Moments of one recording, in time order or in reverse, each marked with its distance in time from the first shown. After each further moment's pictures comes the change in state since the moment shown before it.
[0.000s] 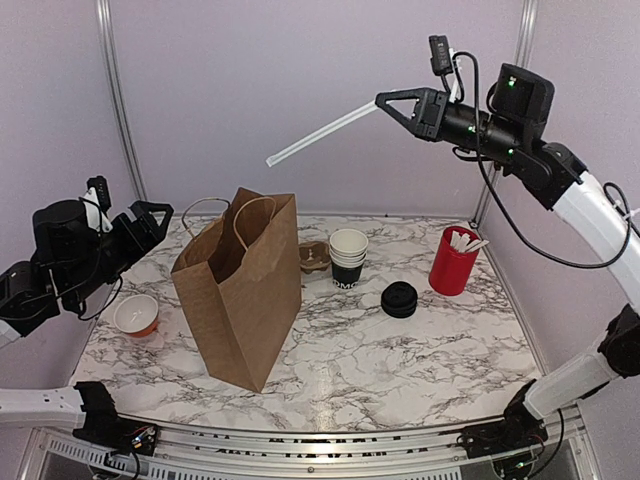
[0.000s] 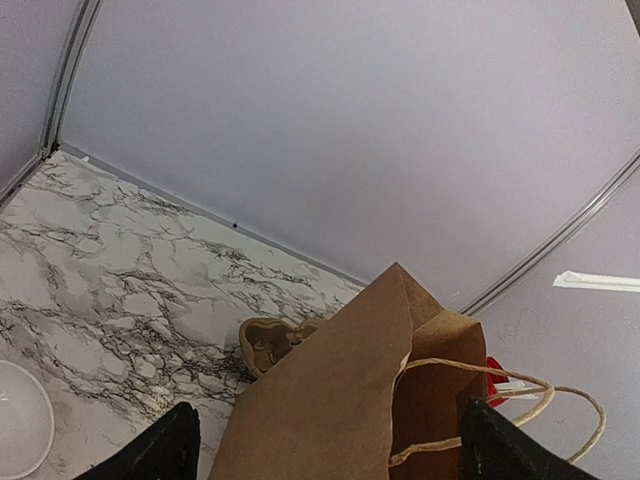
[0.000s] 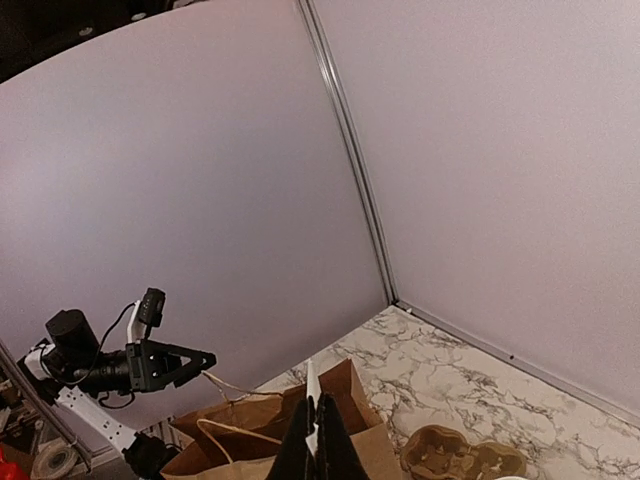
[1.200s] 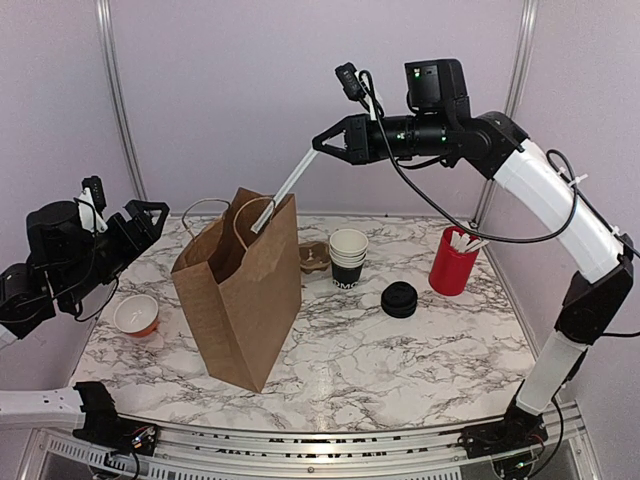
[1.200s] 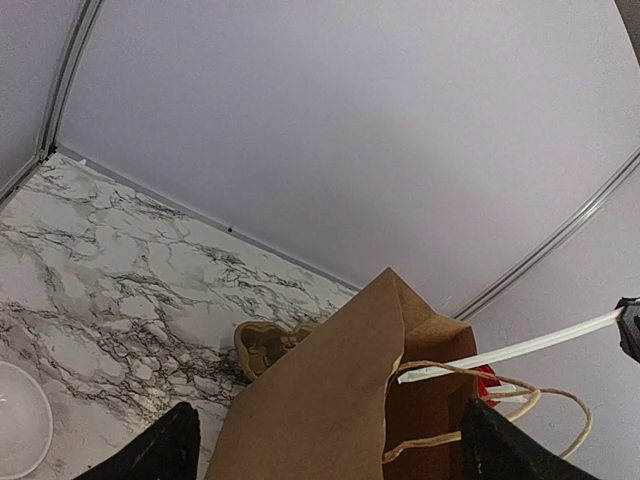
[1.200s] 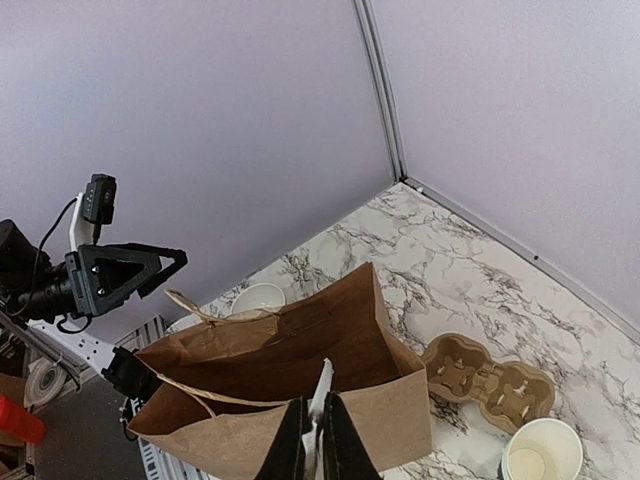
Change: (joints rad) left arm 0.000 -0.026 -0.002 0.000 0.002 -0.003; right arm 0.156 0.363 0.405 -0.449 0.038 -0.129
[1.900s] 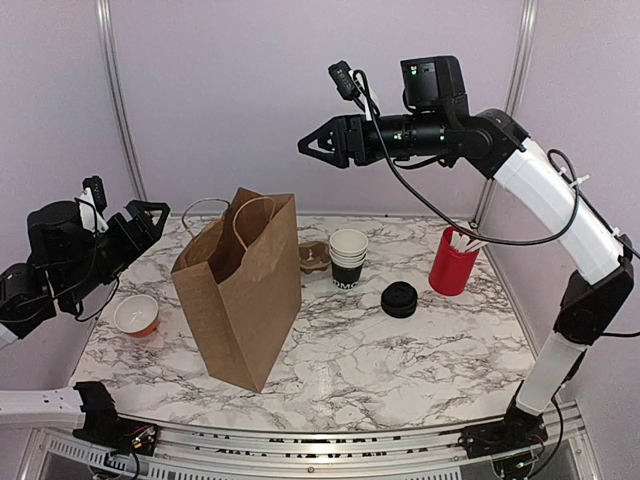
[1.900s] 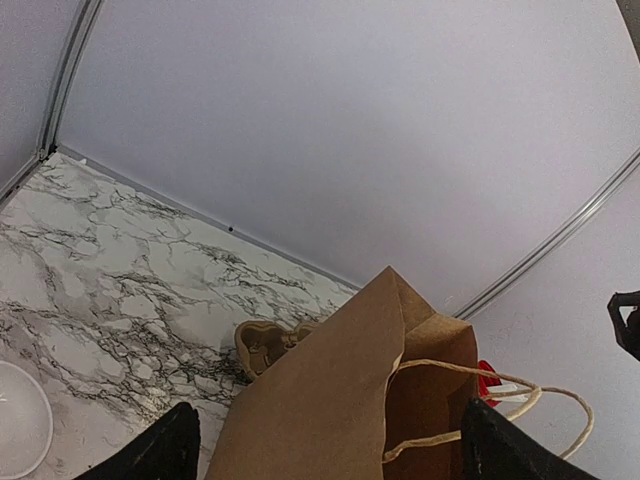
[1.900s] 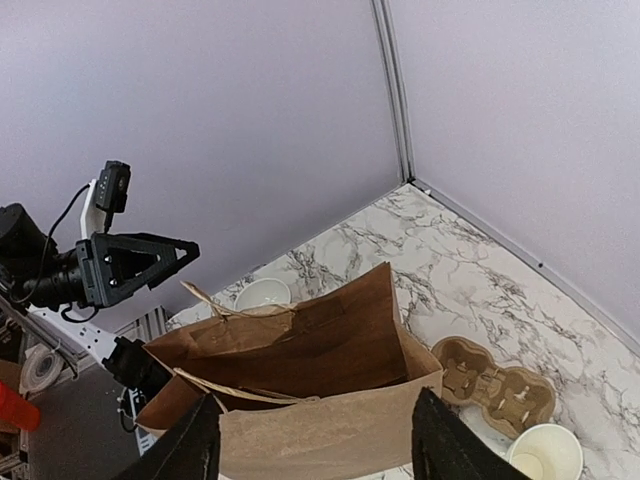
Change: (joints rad) left arm 0.000 0.003 0.000 0.000 0.000 0.000; right arm 0.033 0.009 0.035 -0.034 0.016 -0.026
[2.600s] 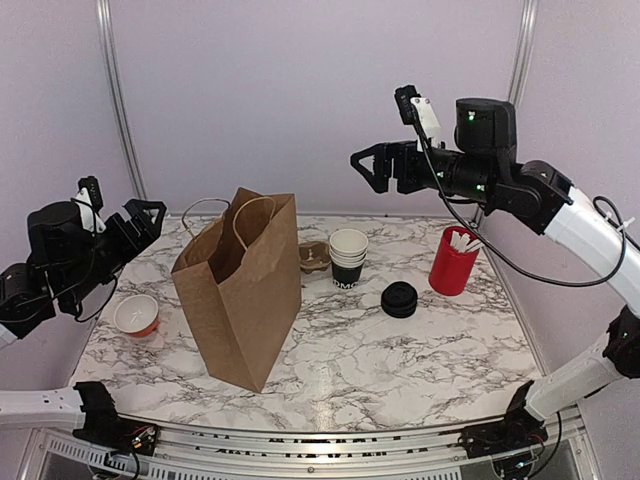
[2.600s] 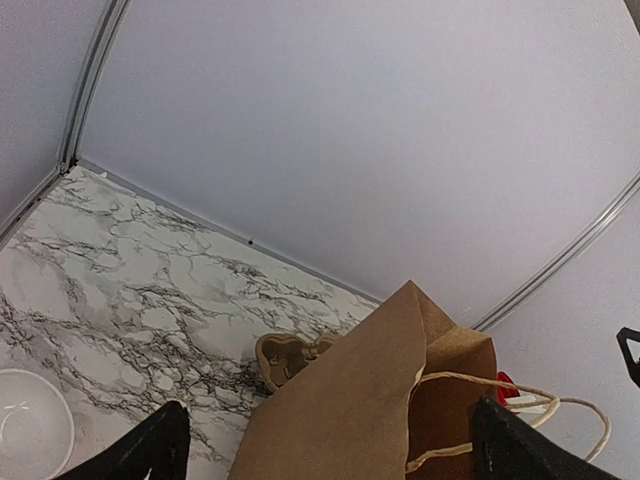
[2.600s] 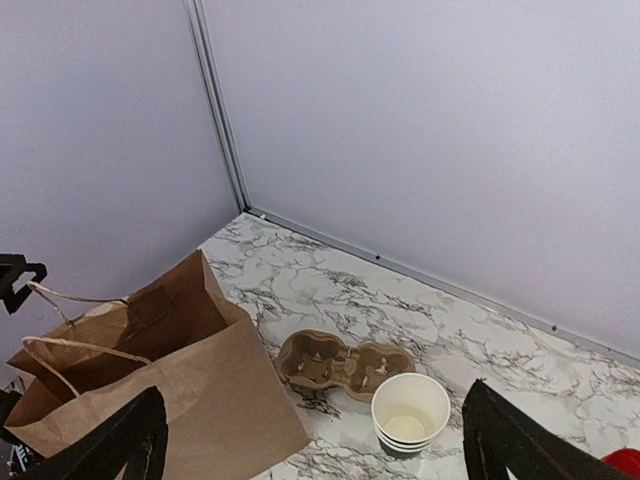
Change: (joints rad) left arm 0.002 -0.002 0.001 -0.010 -0.056 0.021; right arm -0.012 -0.350 -0.516 0.247 0.435 -0.011
